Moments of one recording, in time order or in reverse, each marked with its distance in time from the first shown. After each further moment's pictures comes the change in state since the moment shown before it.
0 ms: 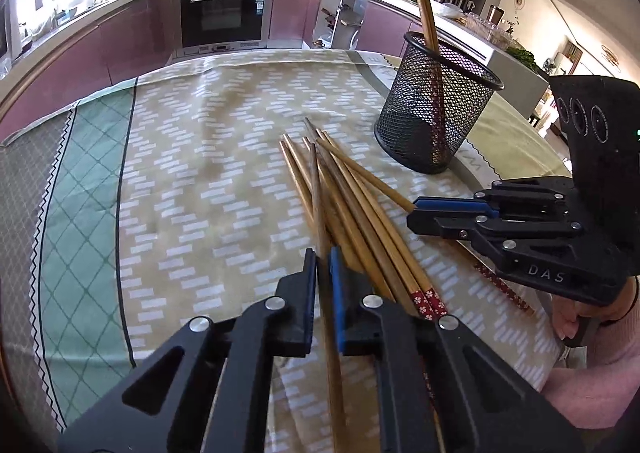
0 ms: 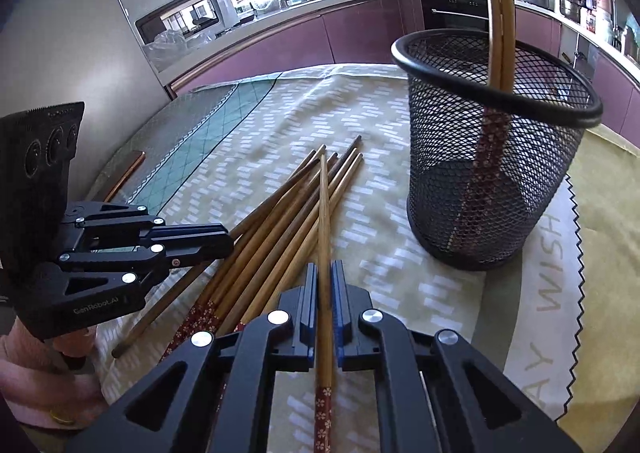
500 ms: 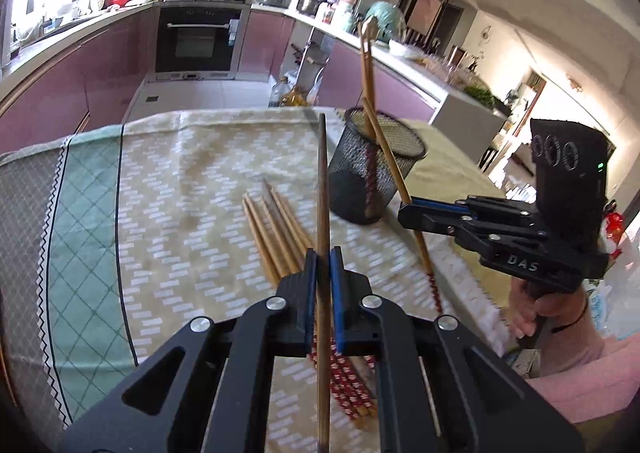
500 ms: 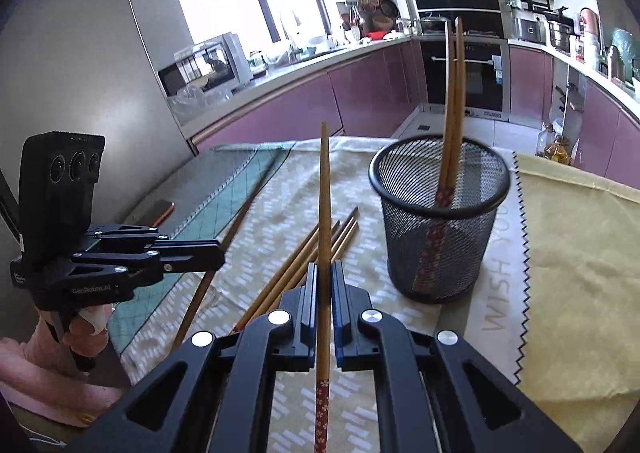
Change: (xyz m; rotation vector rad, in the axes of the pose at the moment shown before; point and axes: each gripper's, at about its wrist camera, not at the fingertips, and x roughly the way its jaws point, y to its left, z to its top) left arm -0.062 -0.006 0.017 -0.013 -0.143 -0.169; right arm -0.075 -0.010 0.003 -0.002 -0.207 0.026
